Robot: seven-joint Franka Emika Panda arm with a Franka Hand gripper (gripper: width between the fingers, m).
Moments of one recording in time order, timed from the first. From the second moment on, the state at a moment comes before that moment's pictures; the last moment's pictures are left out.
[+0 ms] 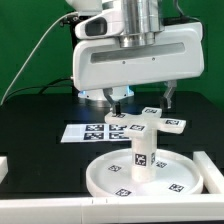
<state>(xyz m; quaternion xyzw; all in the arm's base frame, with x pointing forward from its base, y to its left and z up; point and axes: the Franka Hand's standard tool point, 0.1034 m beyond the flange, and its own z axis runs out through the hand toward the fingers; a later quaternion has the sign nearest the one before) 0.569 0.032 0.127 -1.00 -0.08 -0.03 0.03</state>
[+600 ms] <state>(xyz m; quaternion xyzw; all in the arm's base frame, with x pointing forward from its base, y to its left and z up) 0.566 0.035 0.119 -0.99 -0.15 -0.02 0.00</state>
